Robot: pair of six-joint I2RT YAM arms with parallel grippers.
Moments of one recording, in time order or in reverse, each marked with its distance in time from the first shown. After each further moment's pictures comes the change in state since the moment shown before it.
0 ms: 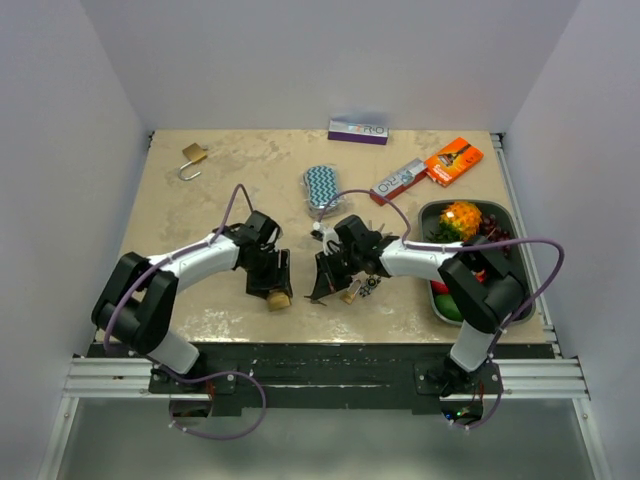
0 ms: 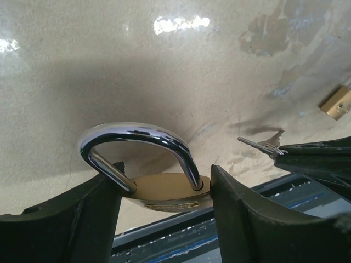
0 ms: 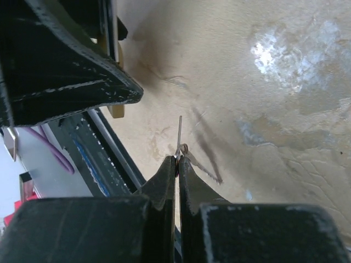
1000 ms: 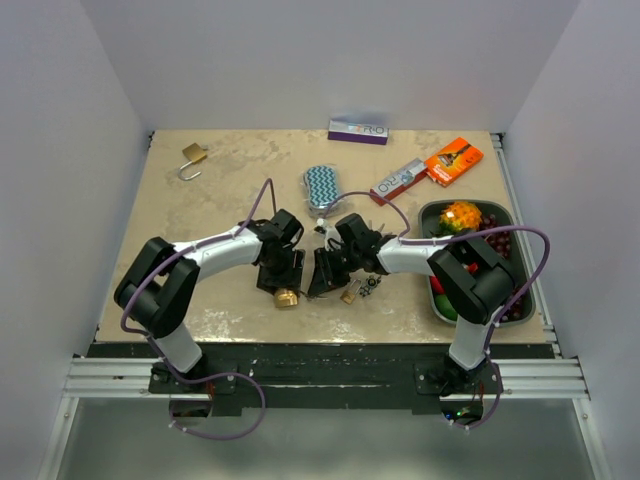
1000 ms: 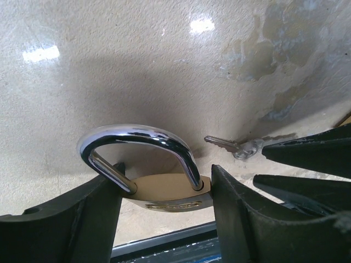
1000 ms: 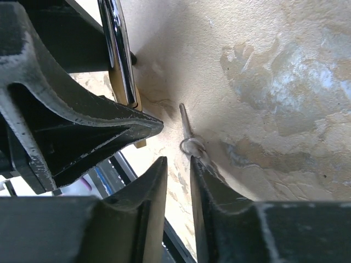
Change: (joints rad) left arm -0.124 0.154 0.143 -0.050 -0.156 0.010; right arm -0.032 0.090 0.009 0.093 -0.034 0.130
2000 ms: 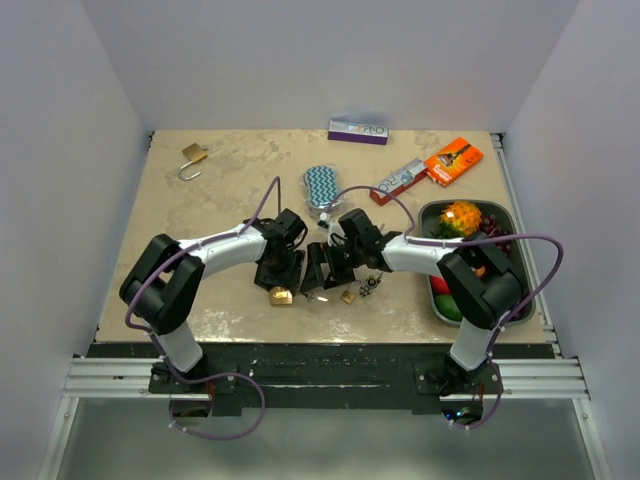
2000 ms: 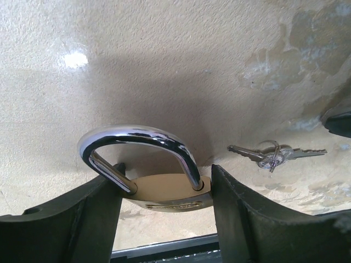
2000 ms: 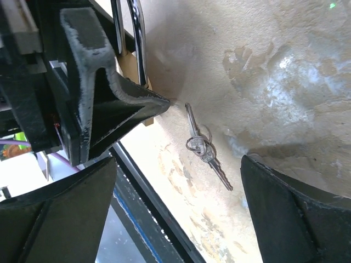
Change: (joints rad) left arm -0.012 0.035 0.036 -0.046 -0.100 0.062; right arm -0.016 -0.047 0.014 -0.051 0.019 -0.006
